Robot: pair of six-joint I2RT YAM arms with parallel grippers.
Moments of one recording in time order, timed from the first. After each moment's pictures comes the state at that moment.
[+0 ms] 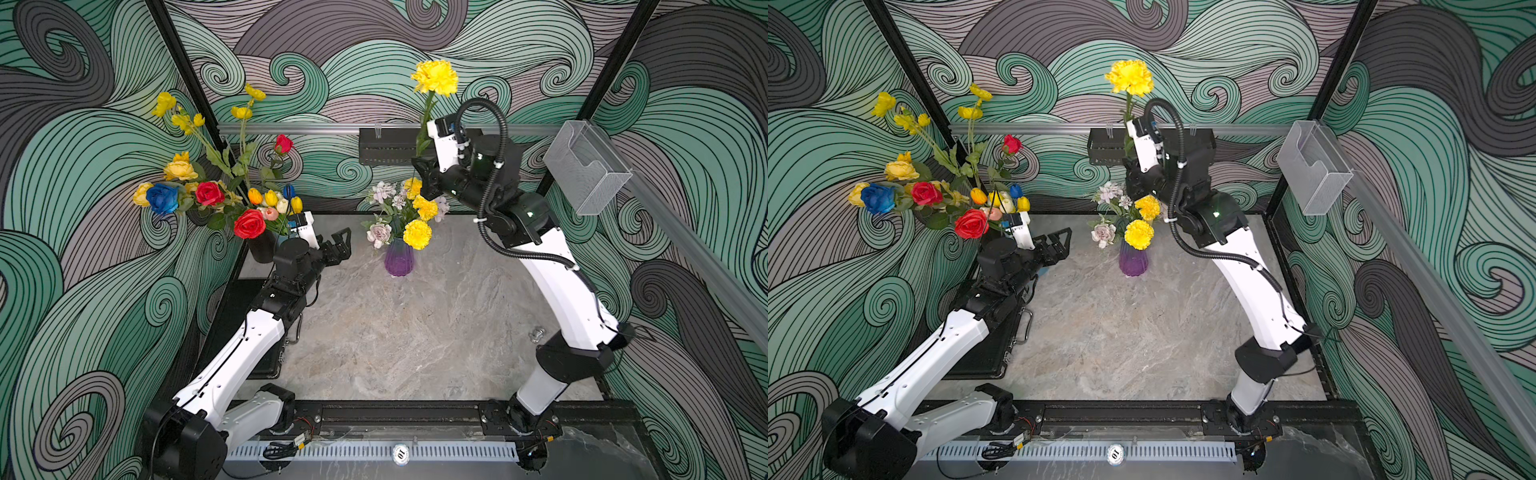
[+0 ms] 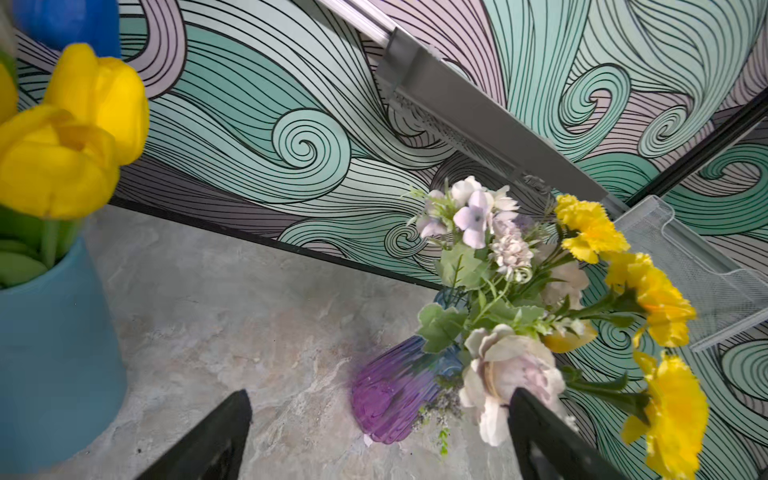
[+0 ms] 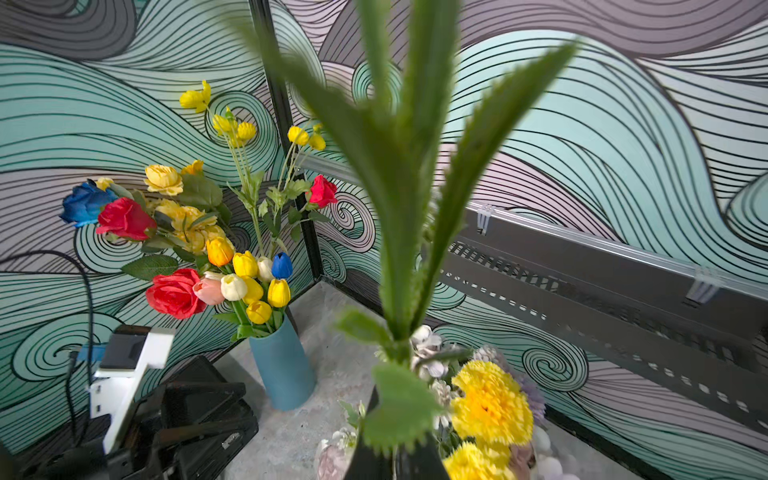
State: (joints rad) left arm -0.35 1.06 0.85 0.03 -0.07 -0.52; right arm 0.60 1.61 2.18 -0.67 -0.02 0.00
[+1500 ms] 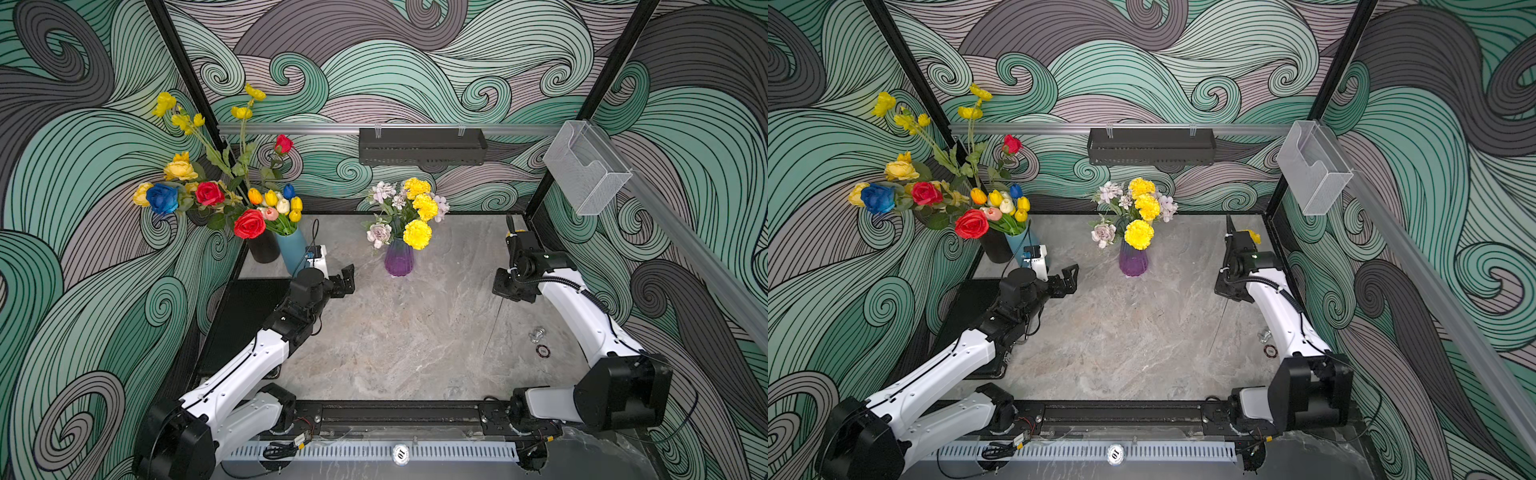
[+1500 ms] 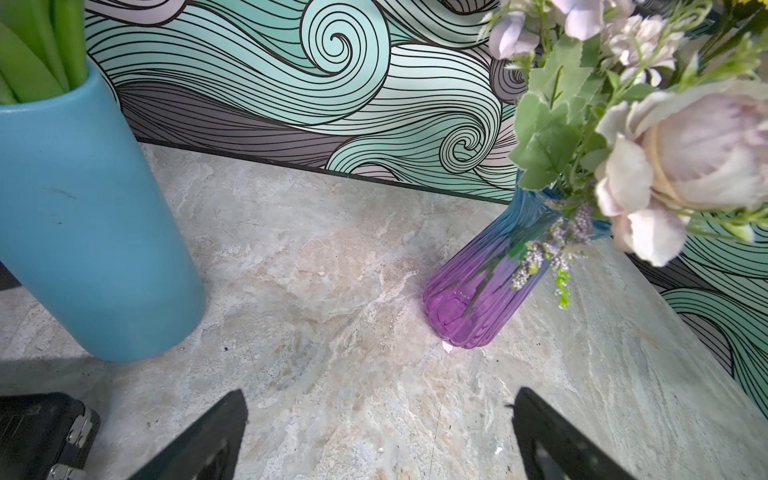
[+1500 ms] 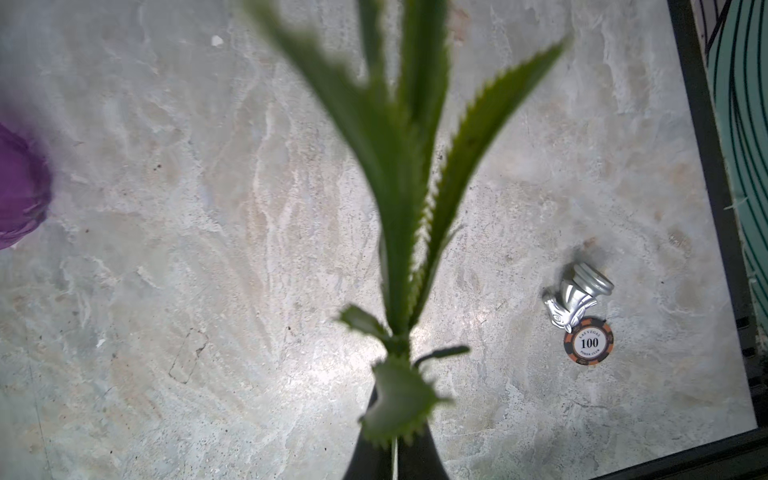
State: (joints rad) left arm -0.45 1.00 0.61 0.05 -0.20 -0.37; right arm 0.04 1.38 1.14 -1.06 0.08 0.41
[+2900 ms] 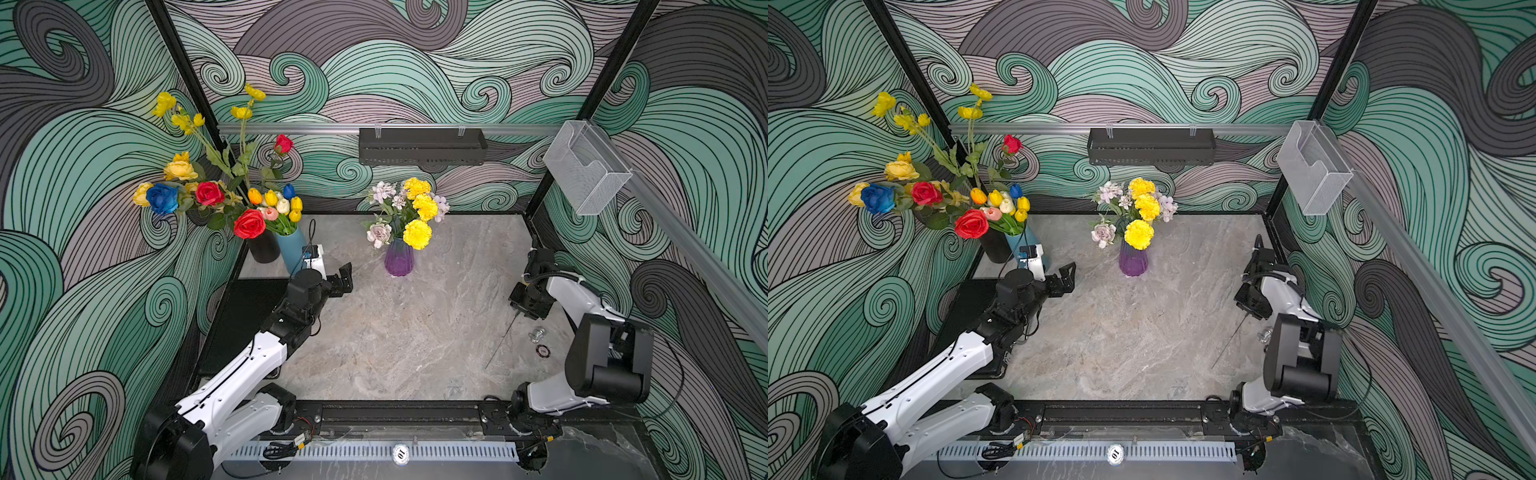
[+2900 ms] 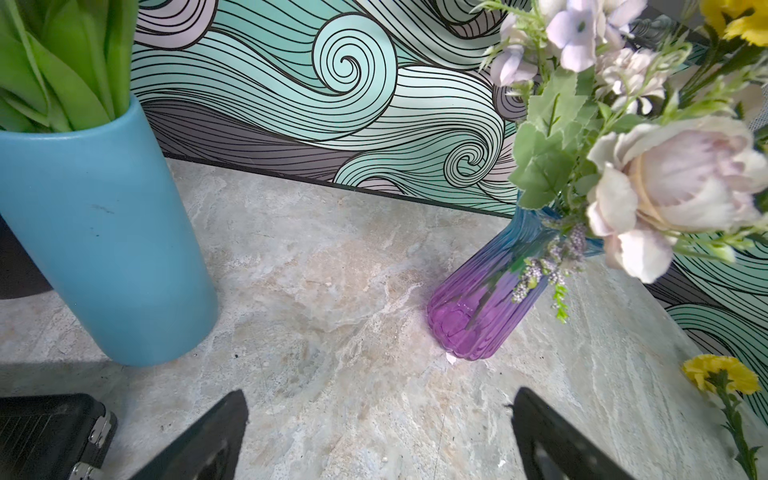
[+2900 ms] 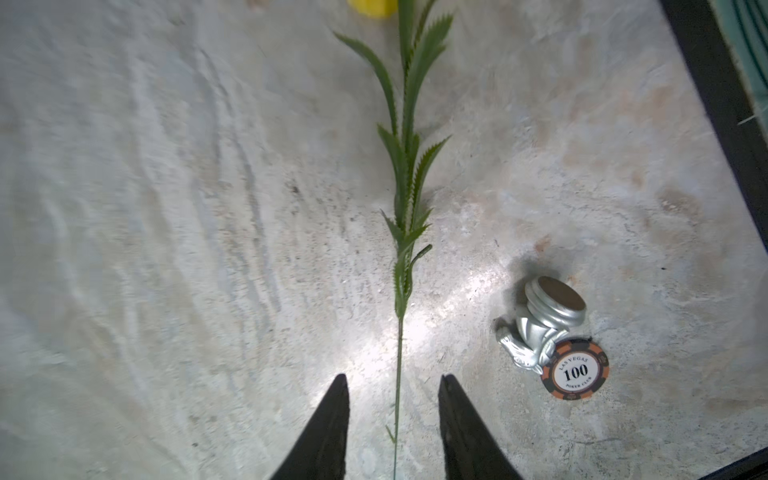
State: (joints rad) left arm -0.45 0.97 0.60 0.05 -0.22 -0.37; right arm -0.18 1.41 1.00 -0.89 0.06 0.42
